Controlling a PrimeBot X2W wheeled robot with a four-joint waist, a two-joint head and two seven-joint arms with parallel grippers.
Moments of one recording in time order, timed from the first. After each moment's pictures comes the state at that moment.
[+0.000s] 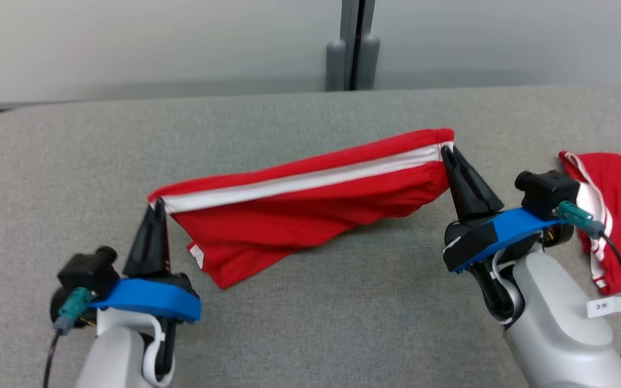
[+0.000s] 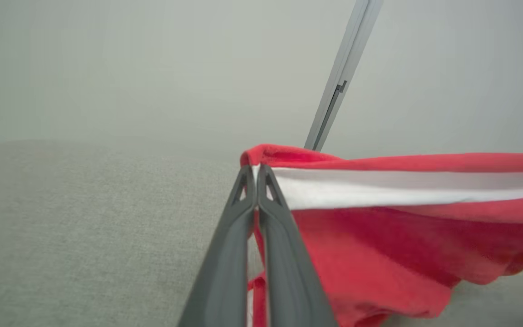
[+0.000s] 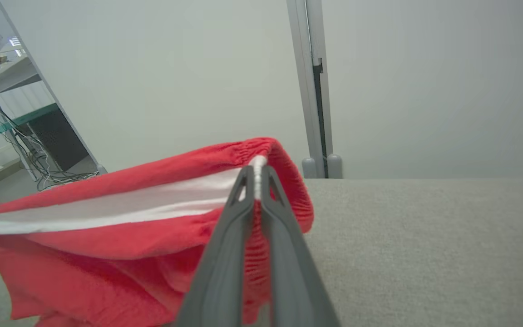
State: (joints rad) left arm -0.27 0.05 -0.06 0.44 -0.30 -0.13 -0.26; right arm -0.56 -0.14 0.29 0.61 0.46 0.13 -0.26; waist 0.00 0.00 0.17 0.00
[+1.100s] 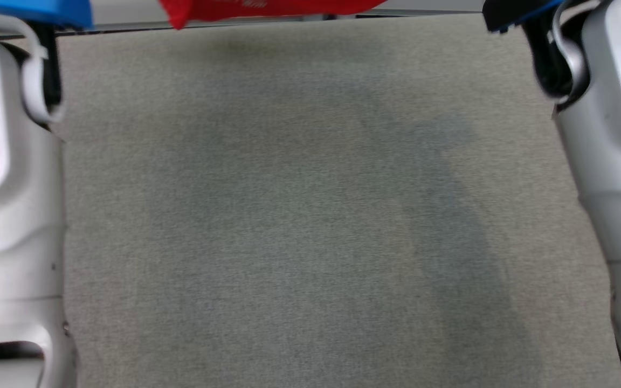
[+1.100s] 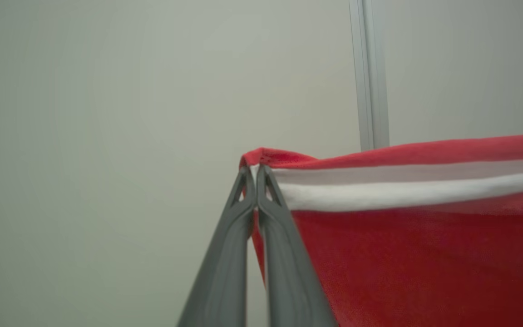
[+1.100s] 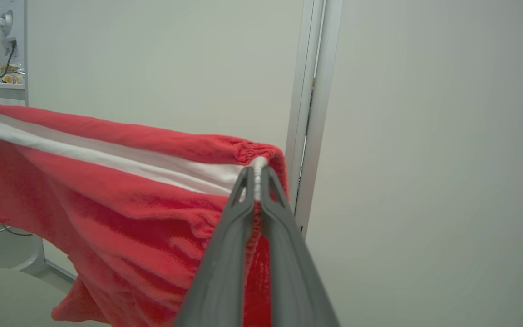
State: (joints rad) left arm -1.06 0.21 -0.05 0.54 -0.10 -0.06 -0.26; right arm -1.21 -0.20 0.33 0.63 0.34 0.13 -0.26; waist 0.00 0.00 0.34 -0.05
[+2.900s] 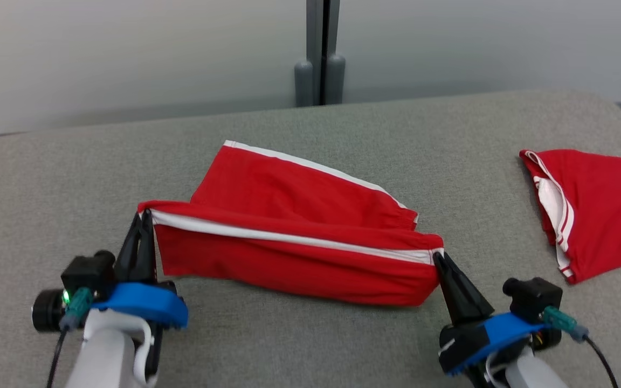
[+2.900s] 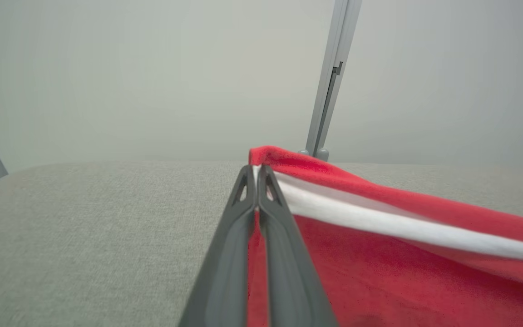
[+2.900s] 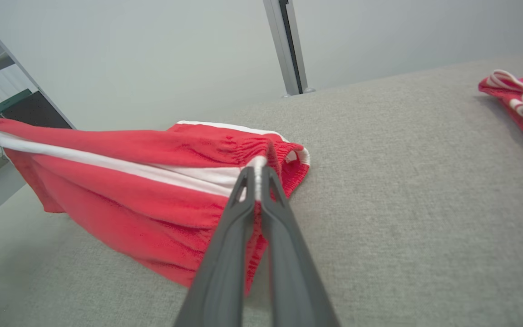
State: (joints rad) left arm -0.22 0.07 -0.02 0.46 -0.17 -0.09 -0.26; right arm -0.18 -0.10 0.26 0.44 0.43 0.13 -0.26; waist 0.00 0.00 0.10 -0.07
